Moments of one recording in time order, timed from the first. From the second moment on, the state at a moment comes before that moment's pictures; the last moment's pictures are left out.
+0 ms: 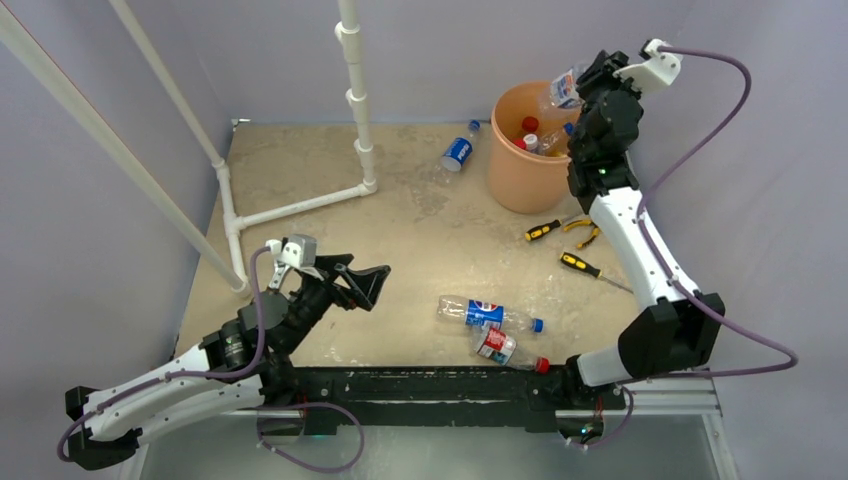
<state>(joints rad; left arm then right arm) -1.12 0.42 0.52 -0.09 -0.56 -0.46 0.19 1.45 1.40 0.41 0.66 0.23</state>
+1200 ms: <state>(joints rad) -1.12 0.53 0.52 -0.06 -0.58 -0.49 0.20 1.80 1.55 0.23 0.27 0.19</state>
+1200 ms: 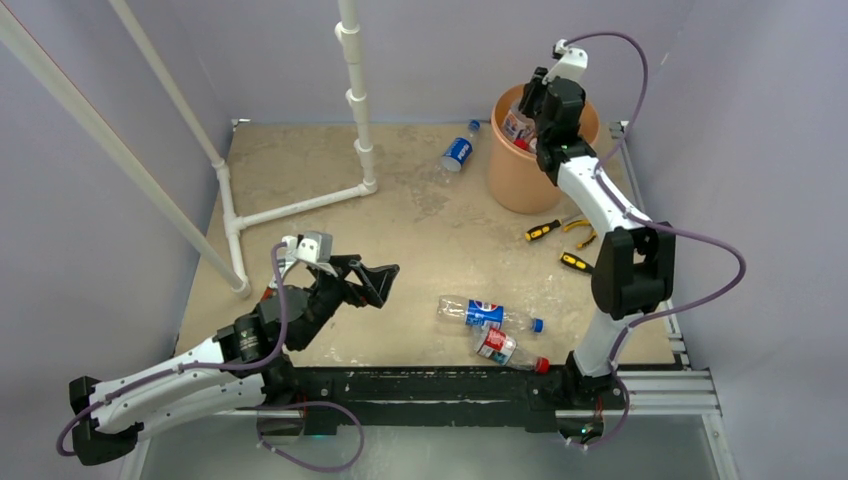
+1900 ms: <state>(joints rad) -1.12 0.51 0.51 -0.05 -0.58 -0.49 0.22 1.77 1.38 0.34 0.27 0.18</state>
